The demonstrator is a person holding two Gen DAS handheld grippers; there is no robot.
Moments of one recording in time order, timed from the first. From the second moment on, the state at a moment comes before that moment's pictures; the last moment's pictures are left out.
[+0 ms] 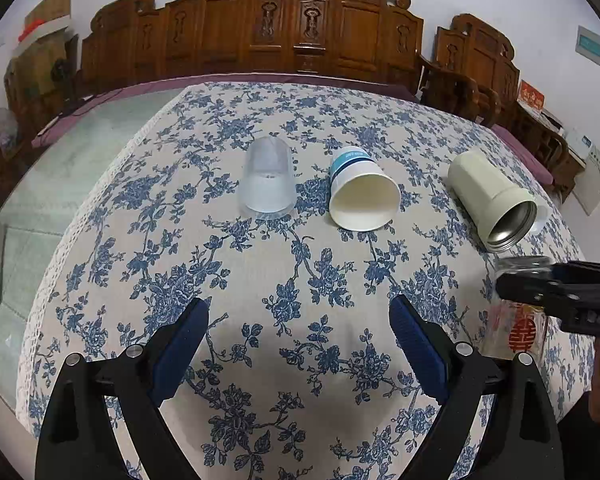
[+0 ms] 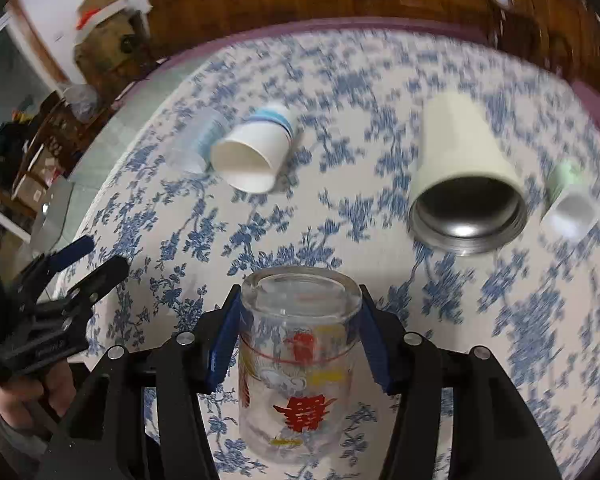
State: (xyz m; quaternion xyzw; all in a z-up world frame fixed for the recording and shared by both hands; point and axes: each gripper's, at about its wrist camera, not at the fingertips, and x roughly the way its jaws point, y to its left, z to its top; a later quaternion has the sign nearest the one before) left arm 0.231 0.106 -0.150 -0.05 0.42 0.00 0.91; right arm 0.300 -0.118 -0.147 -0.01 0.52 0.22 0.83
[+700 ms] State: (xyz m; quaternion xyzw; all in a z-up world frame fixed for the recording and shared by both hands) left arm 0.231 0.101 -0.149 -0.04 0.42 0.00 0.91; right arm 0.273 -0.109 -0.141 -0.08 0.44 0.24 0.86
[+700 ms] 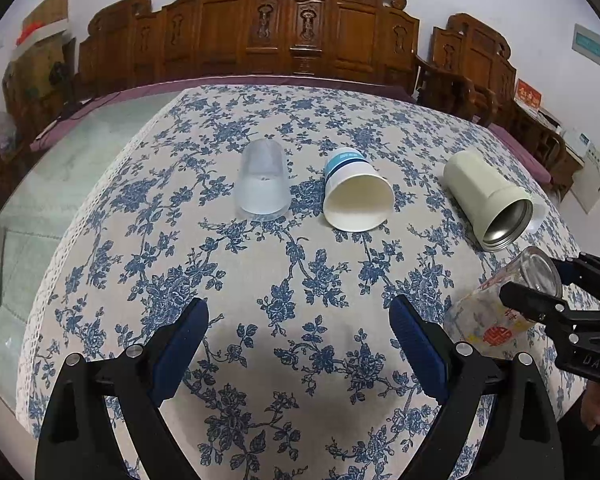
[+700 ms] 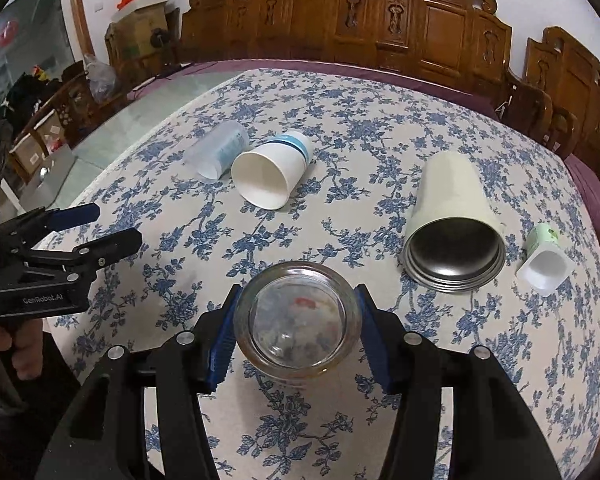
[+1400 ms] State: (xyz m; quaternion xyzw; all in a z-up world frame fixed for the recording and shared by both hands) left arm 0.204 0.076 -0.142 0.00 0.40 0.00 0.91; right arm 0.236 -0.146 -0.135 -0.02 0.43 0.21 0.88
